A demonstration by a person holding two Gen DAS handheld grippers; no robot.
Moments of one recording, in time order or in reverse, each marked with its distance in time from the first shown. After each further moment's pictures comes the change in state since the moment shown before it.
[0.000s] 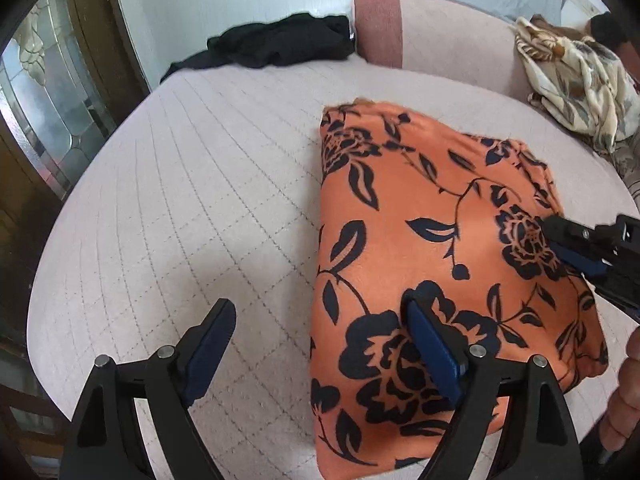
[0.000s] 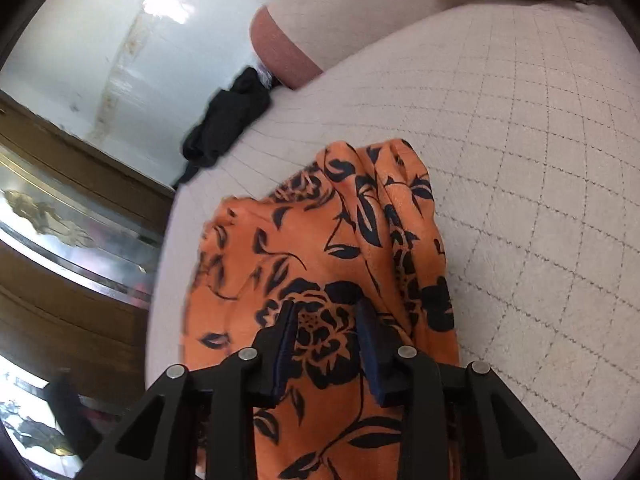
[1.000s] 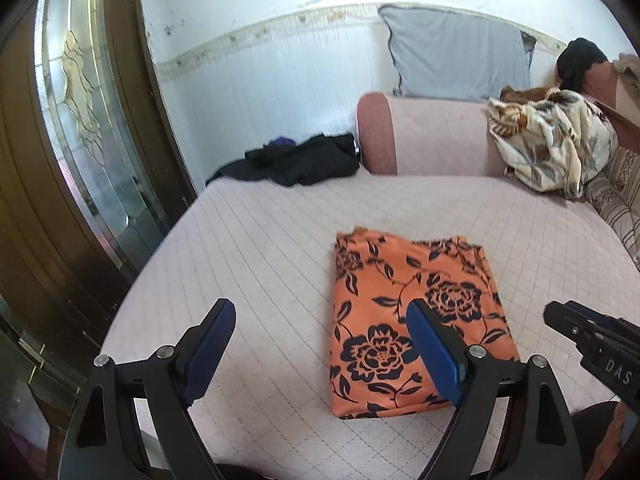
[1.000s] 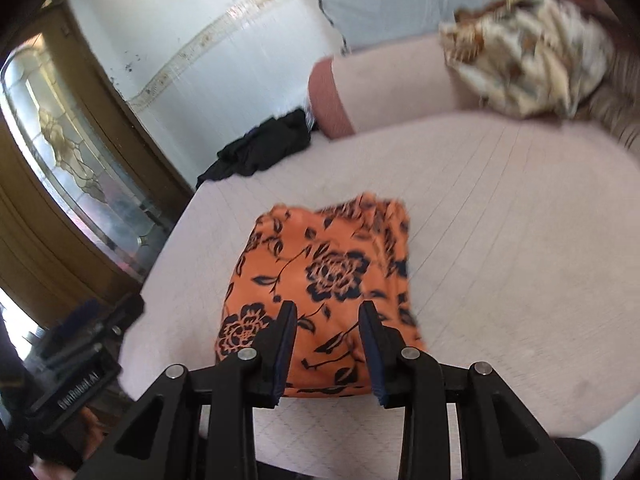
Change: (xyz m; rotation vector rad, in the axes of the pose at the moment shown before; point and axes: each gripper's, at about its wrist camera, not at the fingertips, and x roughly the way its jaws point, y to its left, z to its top) left arm -0.177 -0.013 -0.010 0.024 -0.339 0.105; right arm -0.140 0.068 -0.068 -0.310 -0.191 -0.163
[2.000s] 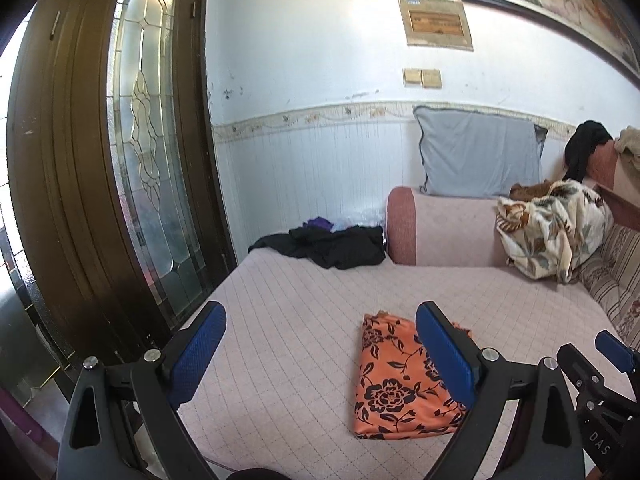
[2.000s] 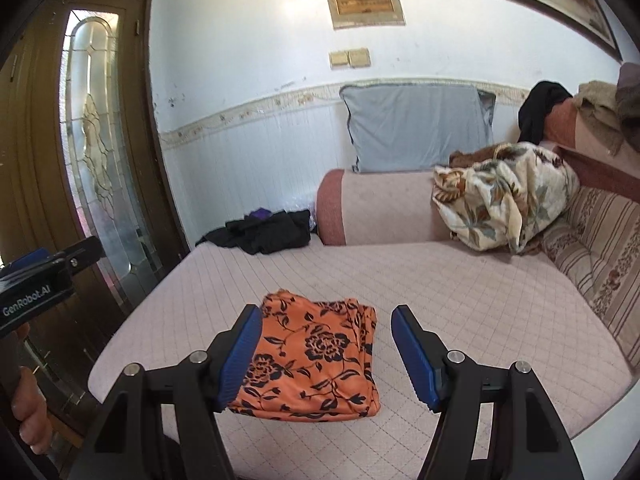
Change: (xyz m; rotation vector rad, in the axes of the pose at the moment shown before) left arm -0.142 0.047 0.022 -0.119 -0.263 0.066; right arm -0.146 0.068 -0.008 -0.219 -0.340 -0.111
